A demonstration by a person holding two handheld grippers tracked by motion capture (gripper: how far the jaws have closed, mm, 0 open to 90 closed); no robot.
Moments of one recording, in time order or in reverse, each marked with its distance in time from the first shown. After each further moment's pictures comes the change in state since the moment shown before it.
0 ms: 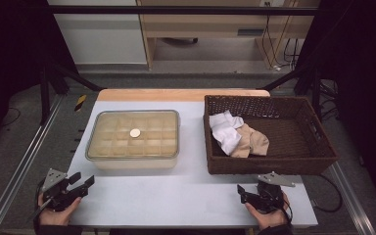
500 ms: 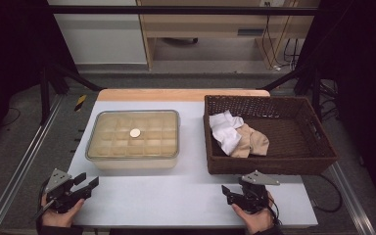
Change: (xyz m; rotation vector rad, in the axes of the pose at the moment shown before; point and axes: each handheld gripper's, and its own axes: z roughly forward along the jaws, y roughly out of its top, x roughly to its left) left arm -0.012 0.005 -0.003 0.016 -0.050 0.026; right arm 0.037 0.010 0.007 -0.020 0.144 -0.064
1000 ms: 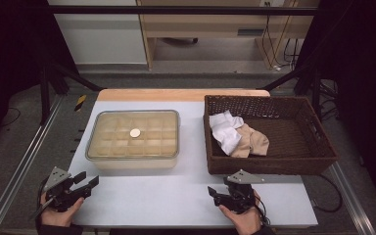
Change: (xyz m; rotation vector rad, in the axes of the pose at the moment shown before) left arm 0.000 0.006 -0.002 0.003 -0.014 -0.004; right arm 0.030 0.010 0.013 0.006 0.095 -0.038
